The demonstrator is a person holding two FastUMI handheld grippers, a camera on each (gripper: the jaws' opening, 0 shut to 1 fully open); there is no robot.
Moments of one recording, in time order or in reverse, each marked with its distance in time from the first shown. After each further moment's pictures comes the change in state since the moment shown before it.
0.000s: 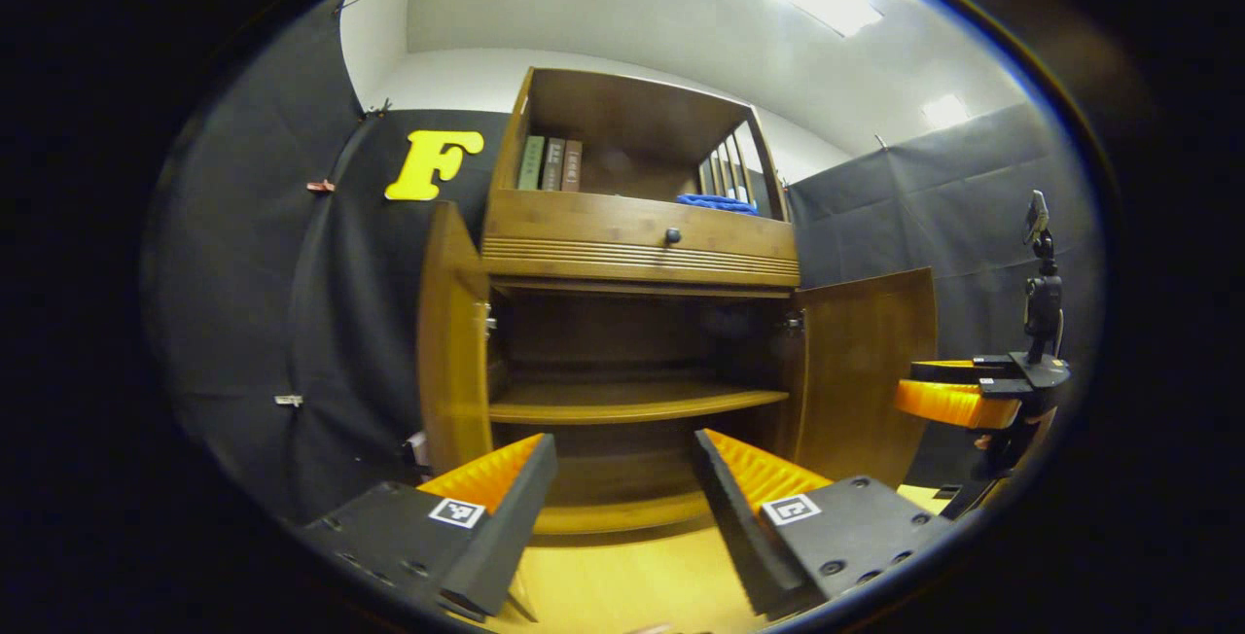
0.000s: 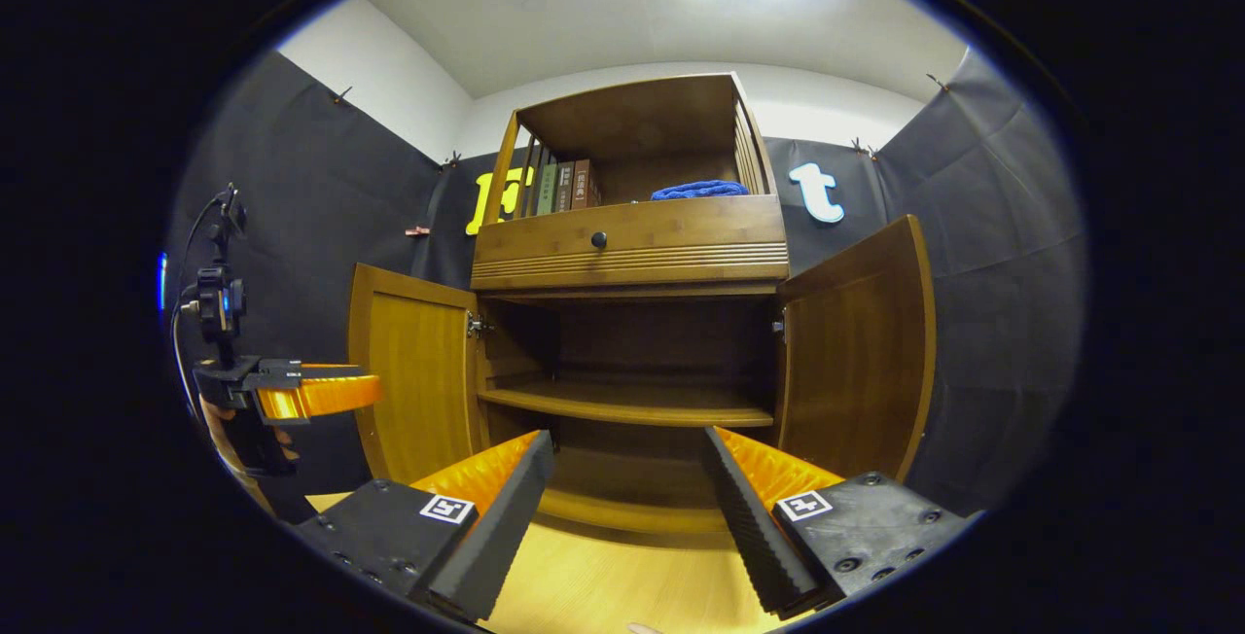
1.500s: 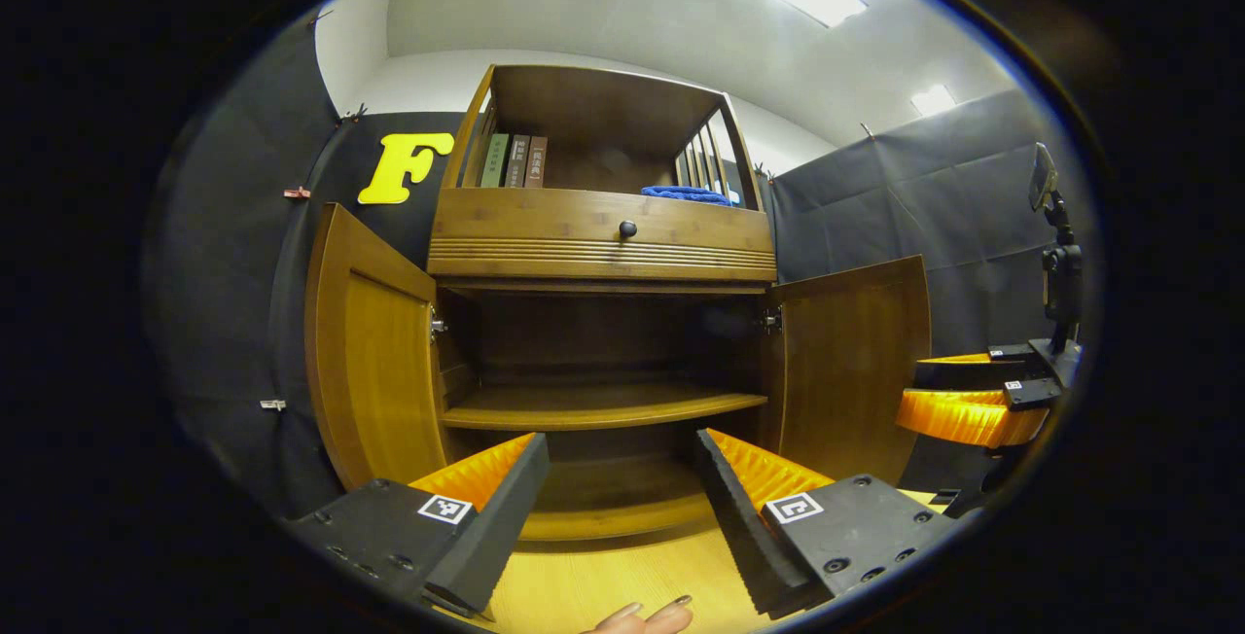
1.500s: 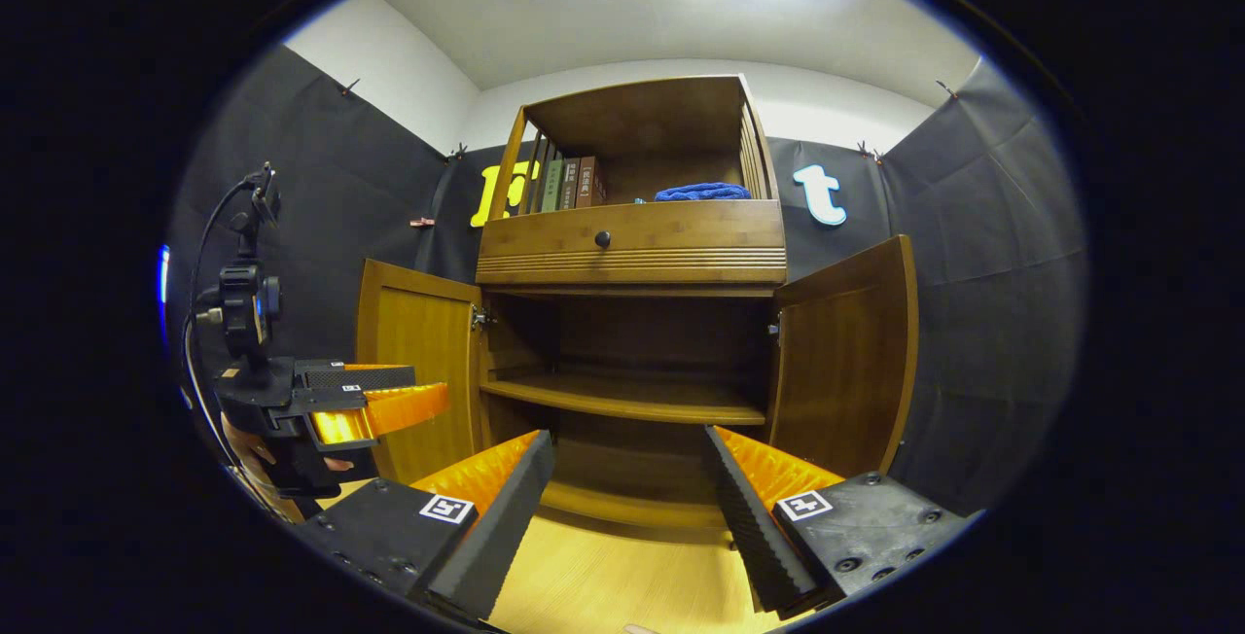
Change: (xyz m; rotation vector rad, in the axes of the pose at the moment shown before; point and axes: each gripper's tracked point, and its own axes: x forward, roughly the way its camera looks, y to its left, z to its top) left arm 0.029 -0.046 0.002 0.038 -0.020 -0.006; right arm -0.013 -0.001 0.005 -0.016 0.030 0.009
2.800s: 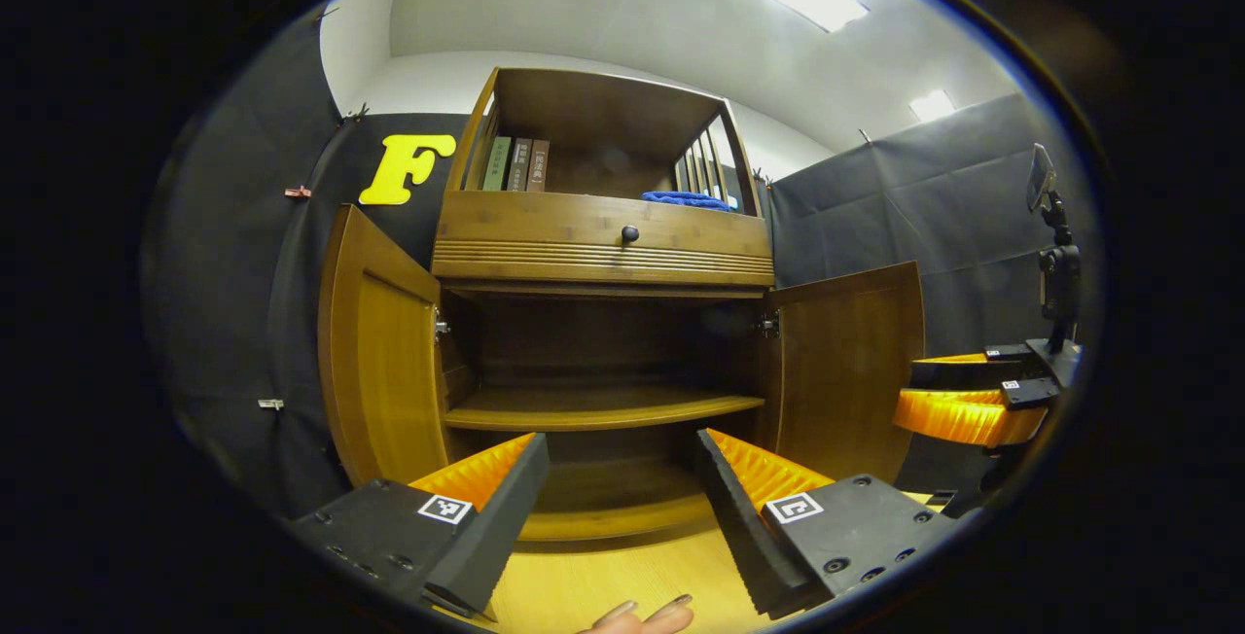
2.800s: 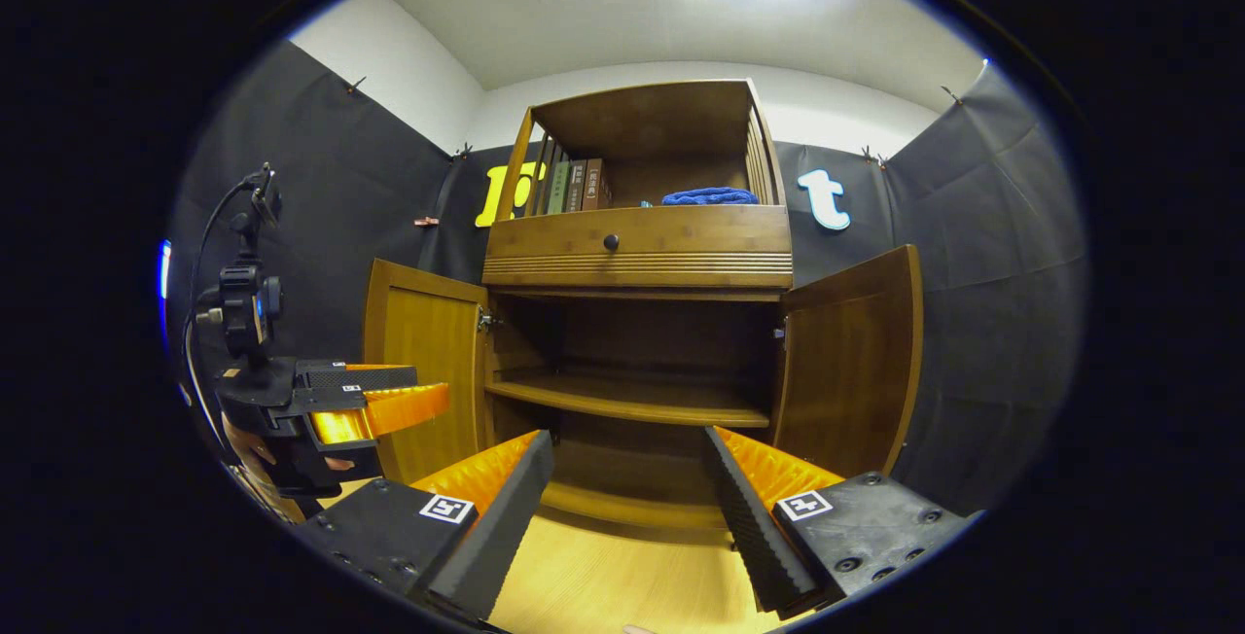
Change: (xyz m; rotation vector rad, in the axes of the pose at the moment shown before) left arm -0.008 0.005 0.002 -0.006 -0.012 -0.012; right arm -0.004 0.009 0.004 -0.012 -0.013 0.004
